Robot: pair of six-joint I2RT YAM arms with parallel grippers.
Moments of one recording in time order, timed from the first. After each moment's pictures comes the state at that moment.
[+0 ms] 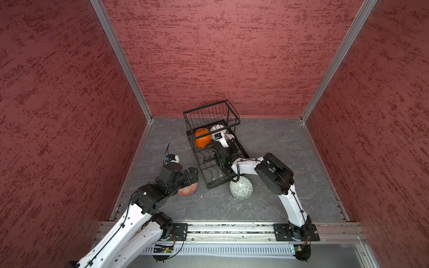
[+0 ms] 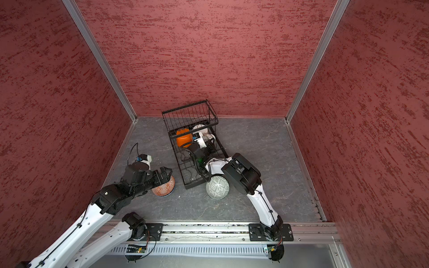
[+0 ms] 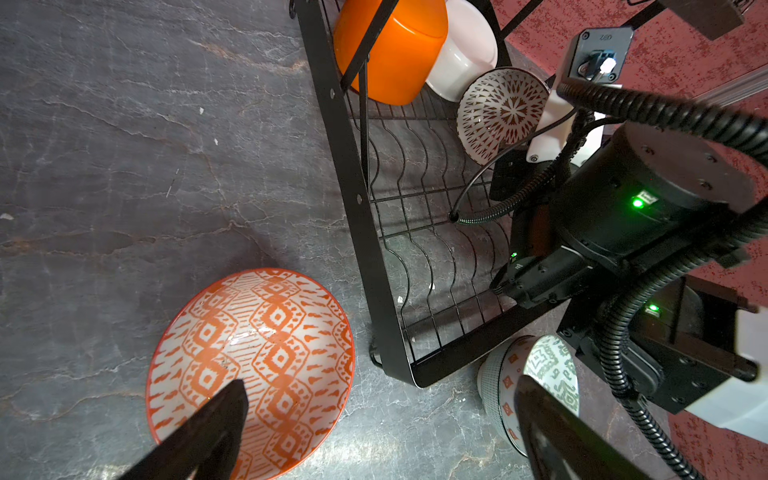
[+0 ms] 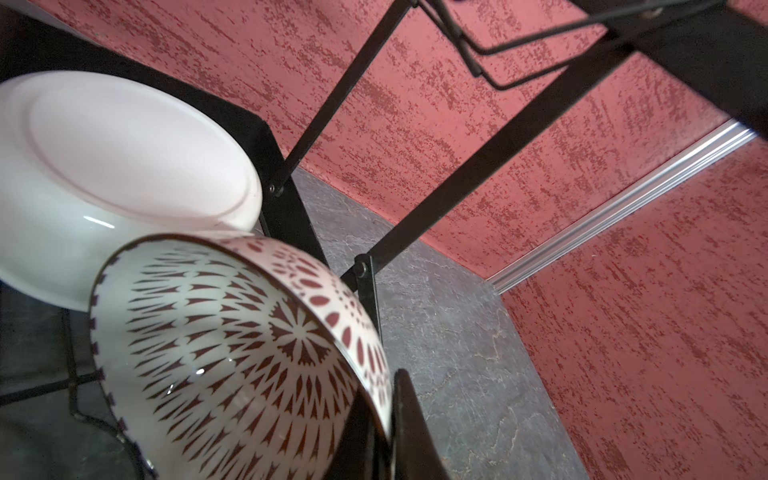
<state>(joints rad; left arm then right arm) -0.55 0.65 0.72 -0.81 -0.12 -0.80 0.84 2.23 1.38 0.45 1.19 -0.33</state>
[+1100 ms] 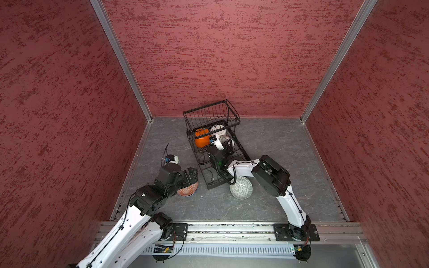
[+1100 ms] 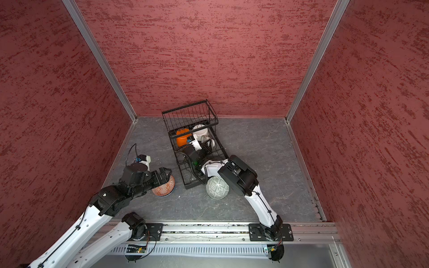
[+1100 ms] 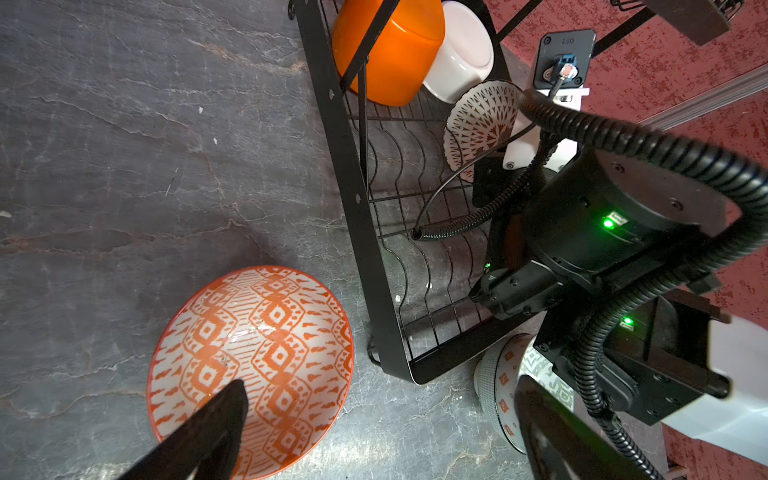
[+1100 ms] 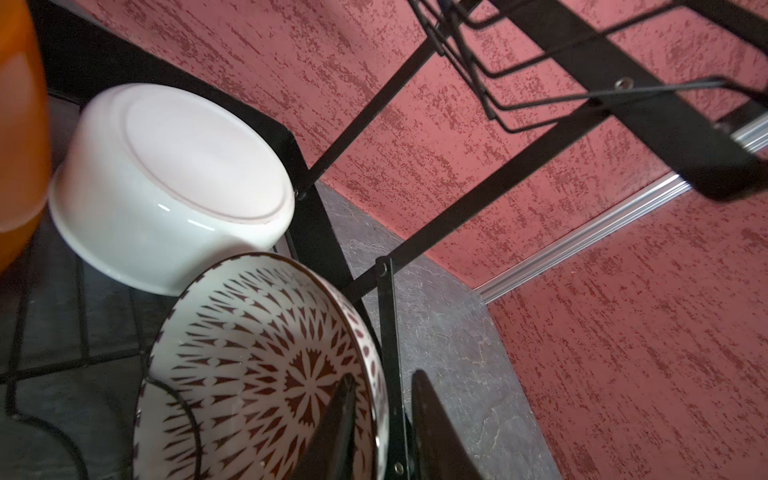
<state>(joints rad) -0.54 0.64 0.72 -0.81 -0.11 -0.80 0.89 2.26 1.42 0.45 1.24 -0.41</state>
